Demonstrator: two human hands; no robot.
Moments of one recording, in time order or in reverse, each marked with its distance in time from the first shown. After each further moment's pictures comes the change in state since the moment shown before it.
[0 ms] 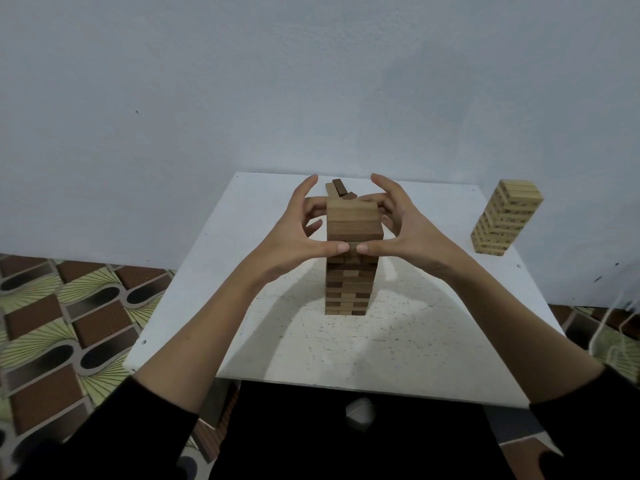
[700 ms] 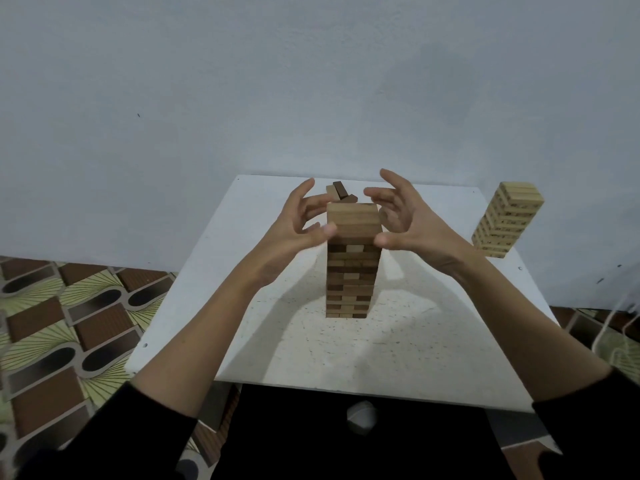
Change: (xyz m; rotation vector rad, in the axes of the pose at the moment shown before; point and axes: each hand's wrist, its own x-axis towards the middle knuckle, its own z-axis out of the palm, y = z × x) left_hand 0.000 -0.002 -0.006 -0.157 -0.004 0.014; right_hand 0.001 0.000 -0.013 0.120 -0.015 -0.010
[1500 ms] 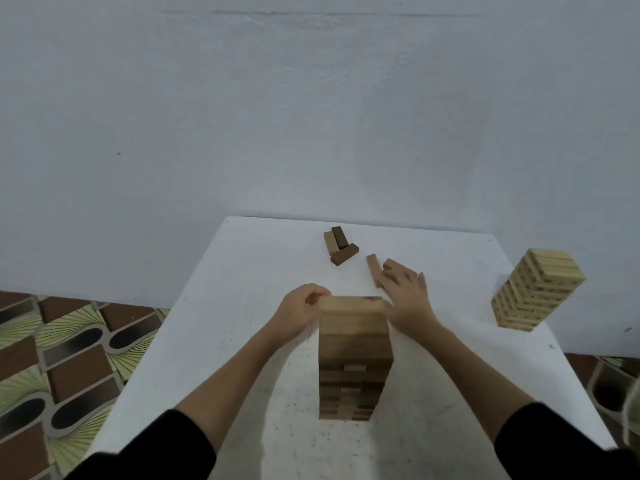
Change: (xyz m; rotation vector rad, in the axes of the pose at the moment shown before) left_hand 0.098 -0.121 -0.015 0.413 0.051 -0.160; right_hand 0.095 0.150 -0.028 -1.088 0.106 0.180
